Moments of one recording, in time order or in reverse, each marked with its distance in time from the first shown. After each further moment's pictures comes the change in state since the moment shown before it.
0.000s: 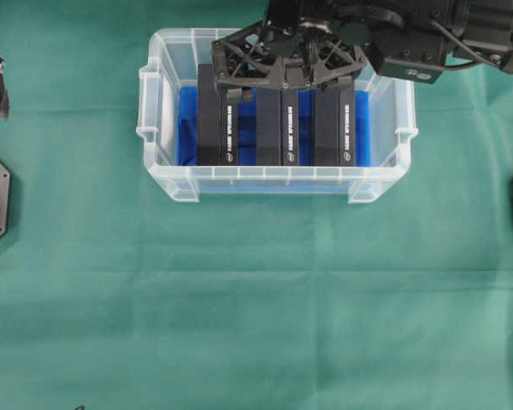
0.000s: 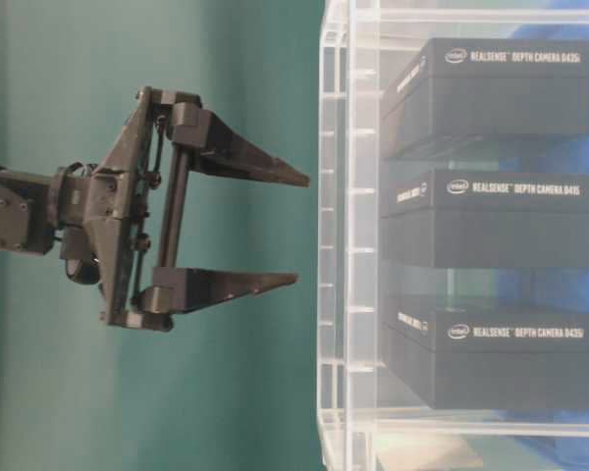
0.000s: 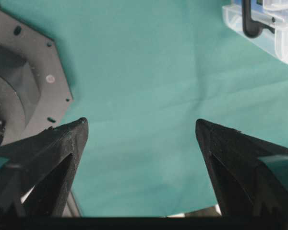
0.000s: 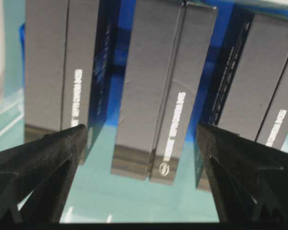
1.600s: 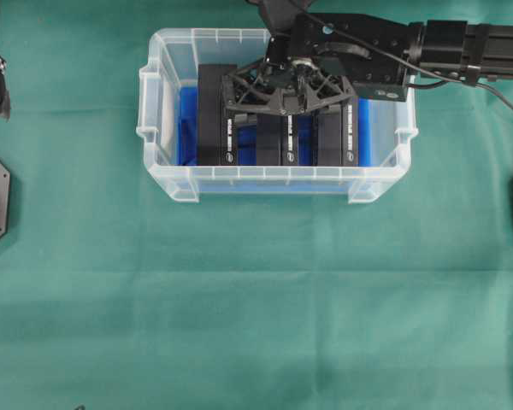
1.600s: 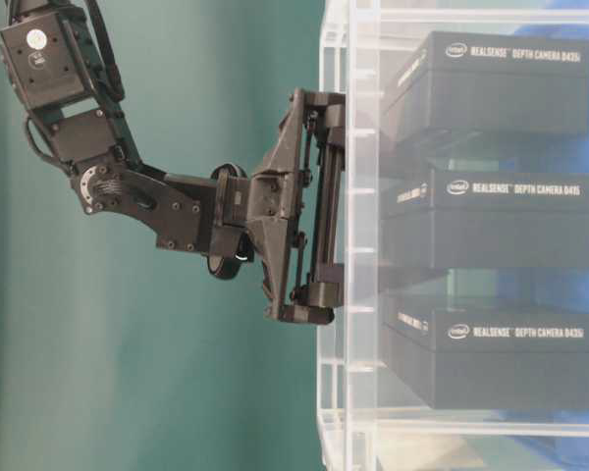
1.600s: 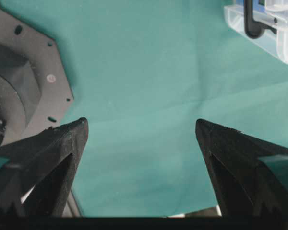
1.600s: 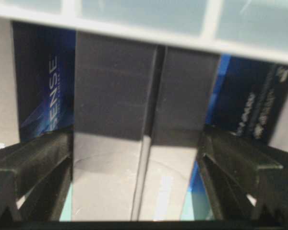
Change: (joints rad) left arm 0.000 0.006 0.005 0.000 0.000 -0.005; right arm -0.032 0.074 0.219 0.060 -0.264 -0.003
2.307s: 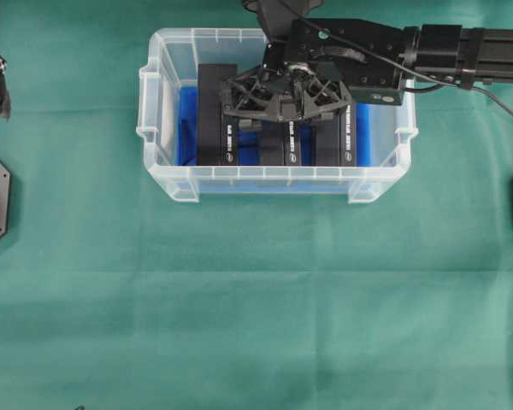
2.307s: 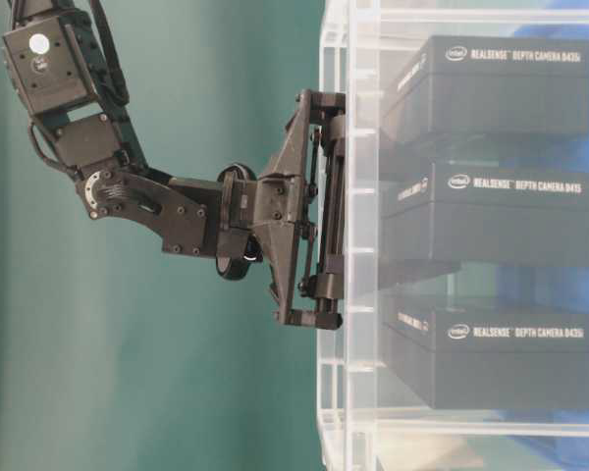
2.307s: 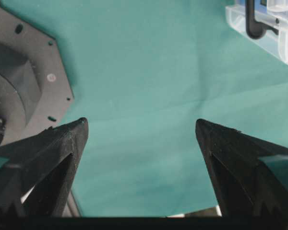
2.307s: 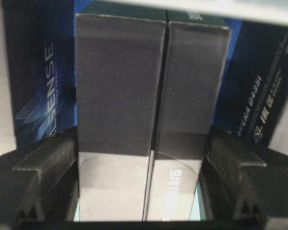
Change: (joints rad) left arm 0.000 0.000 0.002 0.000 0.000 -0.005; right arm 0.006 0.009 -0.006 0.032 0.028 0.026
